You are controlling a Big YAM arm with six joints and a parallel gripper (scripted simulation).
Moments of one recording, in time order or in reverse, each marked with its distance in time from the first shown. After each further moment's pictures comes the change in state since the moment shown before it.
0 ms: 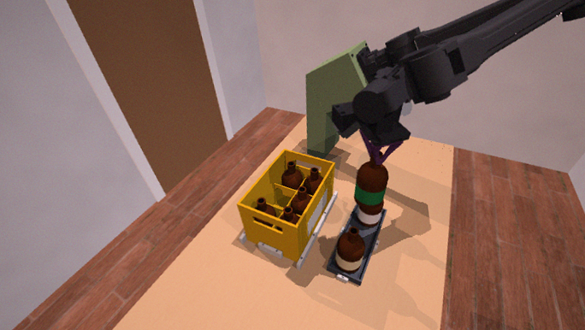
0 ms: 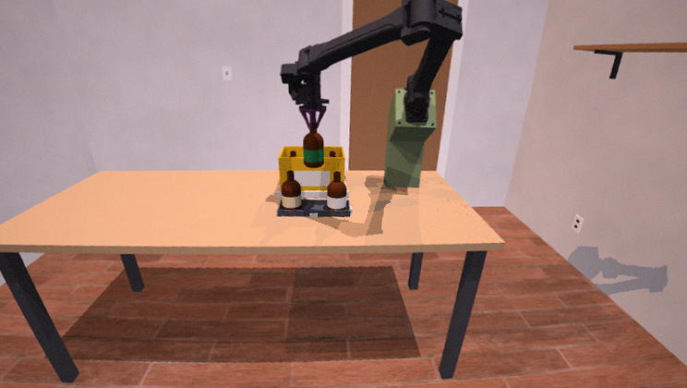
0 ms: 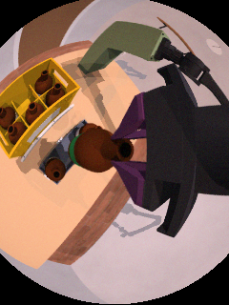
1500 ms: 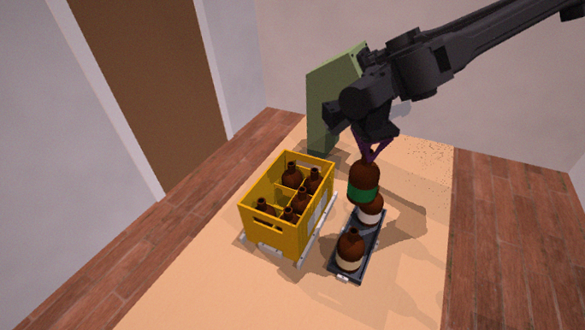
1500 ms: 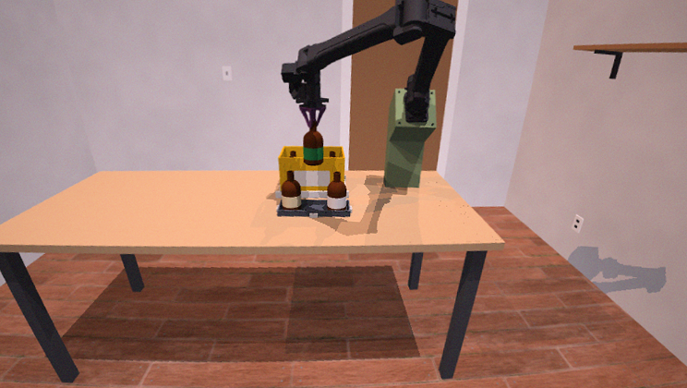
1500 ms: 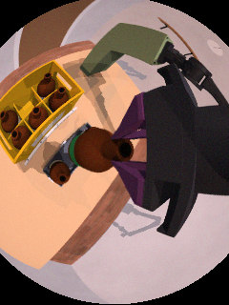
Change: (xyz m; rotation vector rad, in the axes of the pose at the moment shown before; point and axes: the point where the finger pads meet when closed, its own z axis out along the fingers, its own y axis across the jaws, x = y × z) arm -0.016 -0.013 -0.002 -0.004 -0.001 0.002
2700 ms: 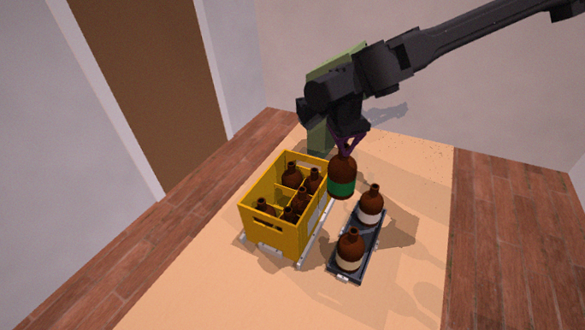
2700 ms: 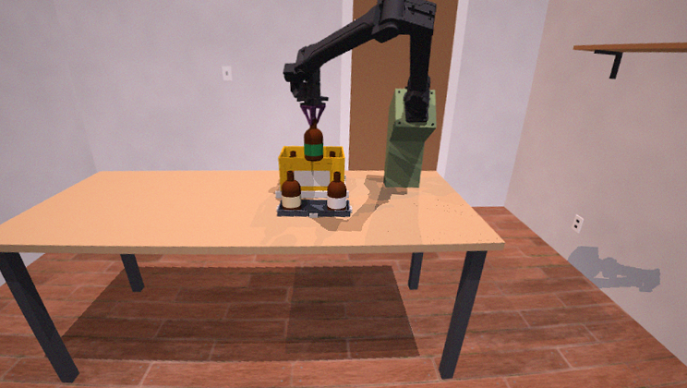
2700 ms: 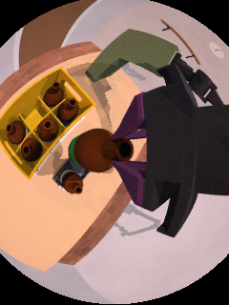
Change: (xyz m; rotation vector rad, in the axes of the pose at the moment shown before) arm -0.042 -0.037 0.001 0.001 0.003 0.006
